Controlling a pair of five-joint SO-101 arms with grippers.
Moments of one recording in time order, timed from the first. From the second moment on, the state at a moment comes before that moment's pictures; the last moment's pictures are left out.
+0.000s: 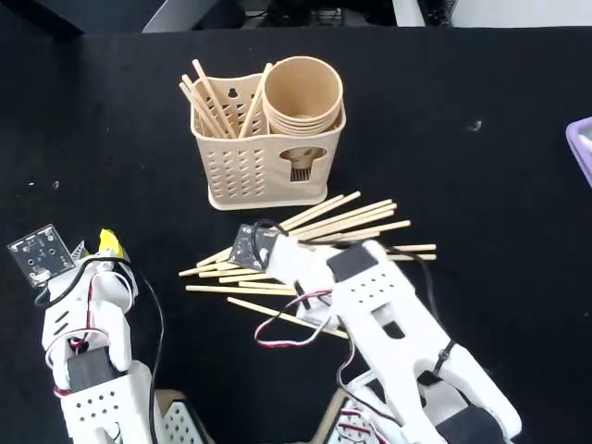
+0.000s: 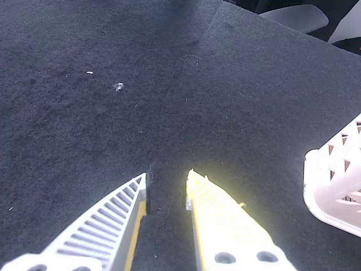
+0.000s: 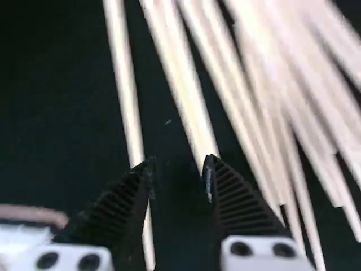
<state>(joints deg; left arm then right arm) -25.1 -102.8 95.9 41.7 10.0 -26.8 -32.7 58.5 65.9 43.1</state>
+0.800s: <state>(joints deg) -25.1 -102.8 95.9 41.7 10.0 -27.7 -32.7 69.3 55.7 43.6</state>
